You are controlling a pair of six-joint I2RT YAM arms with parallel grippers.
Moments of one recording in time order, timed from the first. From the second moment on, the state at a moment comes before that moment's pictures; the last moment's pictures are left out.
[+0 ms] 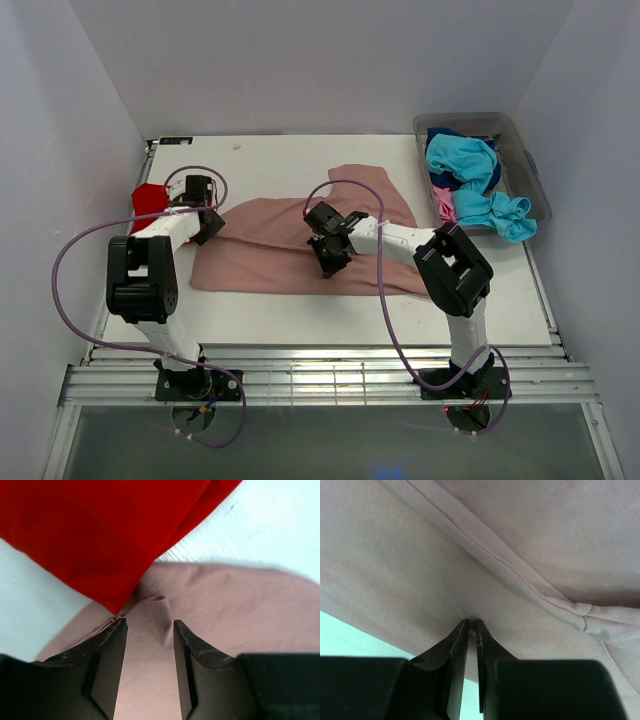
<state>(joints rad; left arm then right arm) -0.02 1.75 1.09 -0.36 -0.30 -0.73 0.85 1.99 1.39 -0.58 -0.02 0.33</state>
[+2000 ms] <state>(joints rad) -0.69 1.77 1.01 -0.21 -0.12 -0.85 0.49 2.09 1.57 -0.78 0.14 0.16</state>
